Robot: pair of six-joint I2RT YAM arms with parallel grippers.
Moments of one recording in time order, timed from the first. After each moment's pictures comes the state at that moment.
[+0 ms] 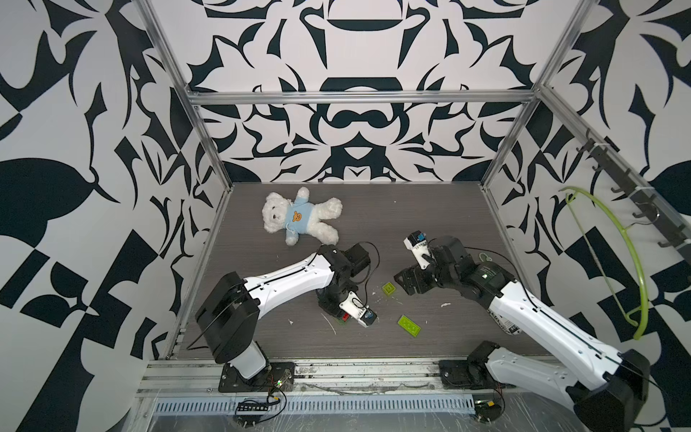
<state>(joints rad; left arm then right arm) -0.93 1.61 1.18 -1.12 0.18 1.36 0.62 1.03 0.88 -0.71 -0.14 0.21</state>
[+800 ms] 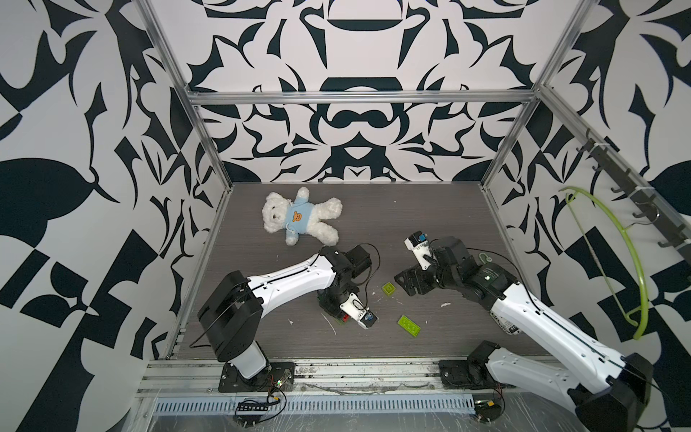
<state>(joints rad) -0.94 1.63 1.17 -1.10 0.18 1.39 0.62 1.01 0.88 -0.71 -0.15 0.21</state>
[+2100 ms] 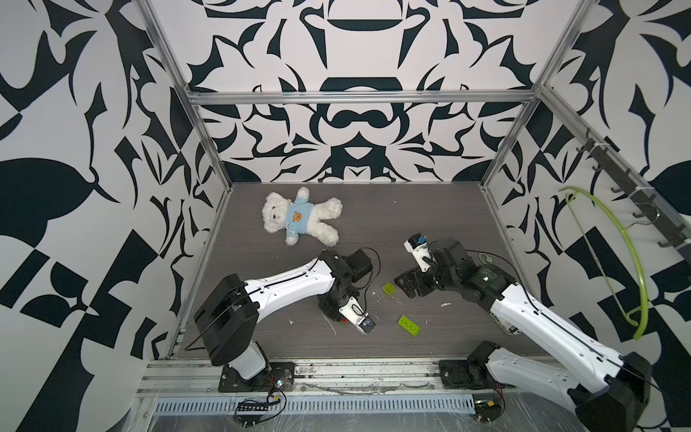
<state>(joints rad) -0.97 1.60 1.14 -1.08 0.13 1.41 0.62 1.01 0.86 -0.70 -0.16 0.21</state>
